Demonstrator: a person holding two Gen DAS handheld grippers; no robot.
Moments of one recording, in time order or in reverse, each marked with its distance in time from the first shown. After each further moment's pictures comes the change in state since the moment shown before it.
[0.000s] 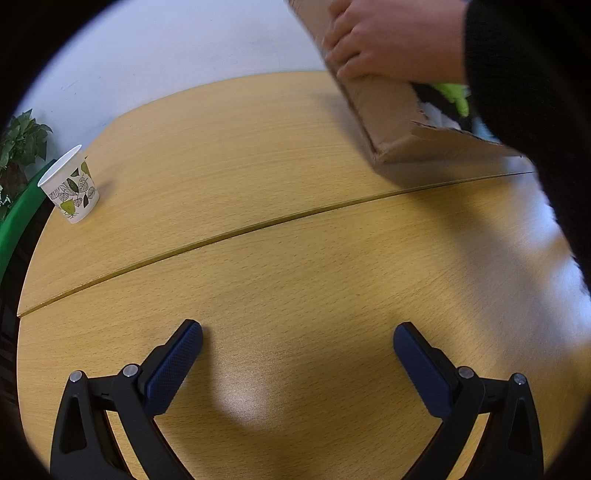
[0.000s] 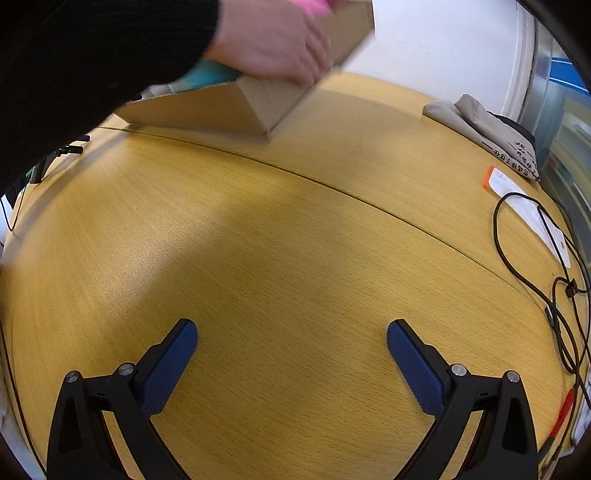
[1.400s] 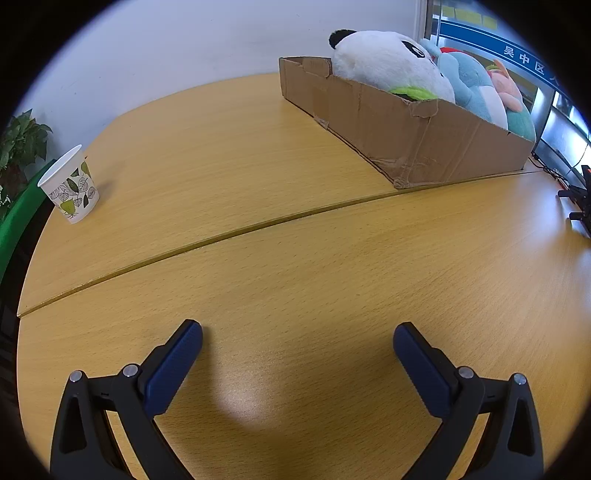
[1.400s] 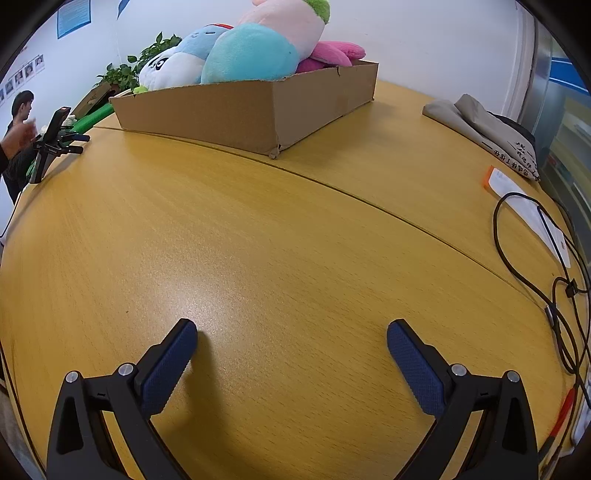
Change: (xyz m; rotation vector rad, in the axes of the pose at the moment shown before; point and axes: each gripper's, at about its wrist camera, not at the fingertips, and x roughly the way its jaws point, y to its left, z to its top) left arm -0.004 0.002 -0.005 0.010 -0.001 -0.008; right arm 0.000 0.001 0.000 0.000 0.000 0.000
